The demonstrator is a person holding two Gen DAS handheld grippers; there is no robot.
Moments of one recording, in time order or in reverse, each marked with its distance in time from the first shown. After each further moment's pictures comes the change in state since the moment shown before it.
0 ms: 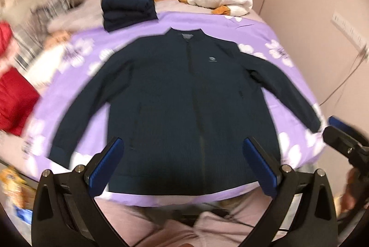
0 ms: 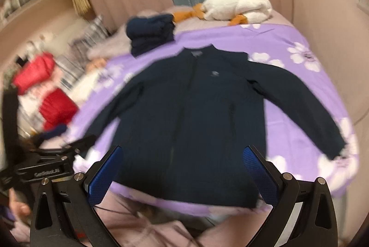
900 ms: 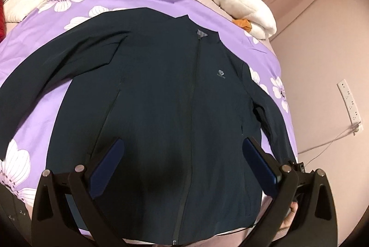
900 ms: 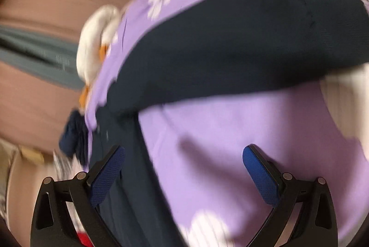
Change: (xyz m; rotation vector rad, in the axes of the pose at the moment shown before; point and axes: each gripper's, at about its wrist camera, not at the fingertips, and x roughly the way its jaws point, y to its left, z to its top) left arm 0.110 0.058 0.040 -0.354 0.004 -0.182; right arm 0.099 -0.288 -0.067 0.914 -0.279 -0.102
